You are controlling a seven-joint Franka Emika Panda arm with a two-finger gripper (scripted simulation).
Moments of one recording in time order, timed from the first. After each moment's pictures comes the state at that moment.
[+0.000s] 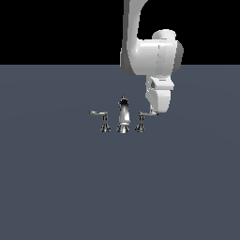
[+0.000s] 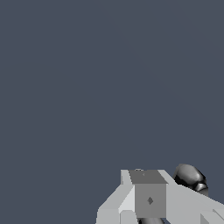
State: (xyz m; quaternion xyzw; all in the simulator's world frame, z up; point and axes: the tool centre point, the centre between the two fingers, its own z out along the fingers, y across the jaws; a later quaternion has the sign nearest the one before) arm 0.093 -0.147 0.095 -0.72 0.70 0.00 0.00
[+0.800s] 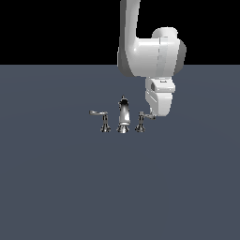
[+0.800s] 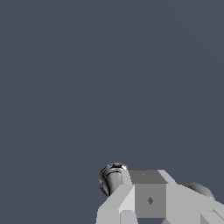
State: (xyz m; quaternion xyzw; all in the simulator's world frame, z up) arm 0.063 -0.139 0.095 -0.72 0.70 -0.01 0.01
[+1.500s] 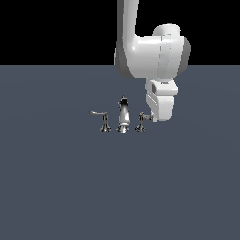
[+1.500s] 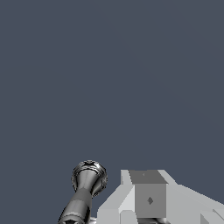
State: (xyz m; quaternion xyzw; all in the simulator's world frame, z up) arm 0.027 -0.135 0.094 -0.71 0.71 0.00 0.00
